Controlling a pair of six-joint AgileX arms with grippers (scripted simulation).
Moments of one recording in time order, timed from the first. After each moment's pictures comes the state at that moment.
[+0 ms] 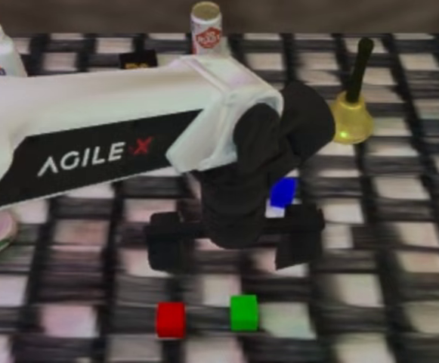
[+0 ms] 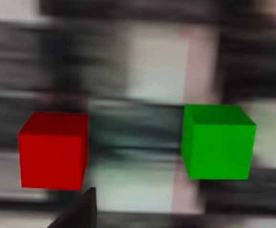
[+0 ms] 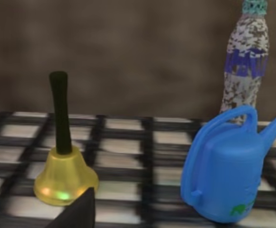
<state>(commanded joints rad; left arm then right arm) -0.89 1.92 1.47 -1.08 -0.01 -0.92 0.03 0.06 0.06 -0.04 0.00 -0.03</state>
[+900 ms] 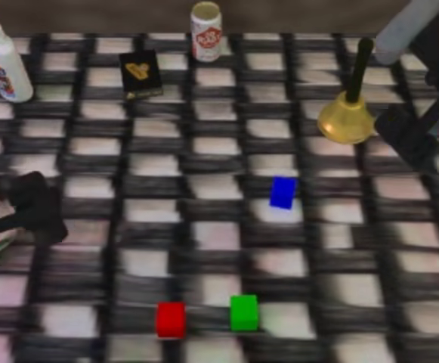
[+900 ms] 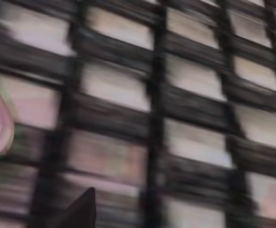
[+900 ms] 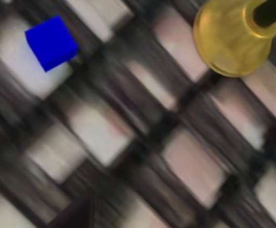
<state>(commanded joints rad) -0.30 0.69 0.51 -0.45 -0.03 -0.52 0.34 1.52 1.33 -0.83 0.00 -0.48</state>
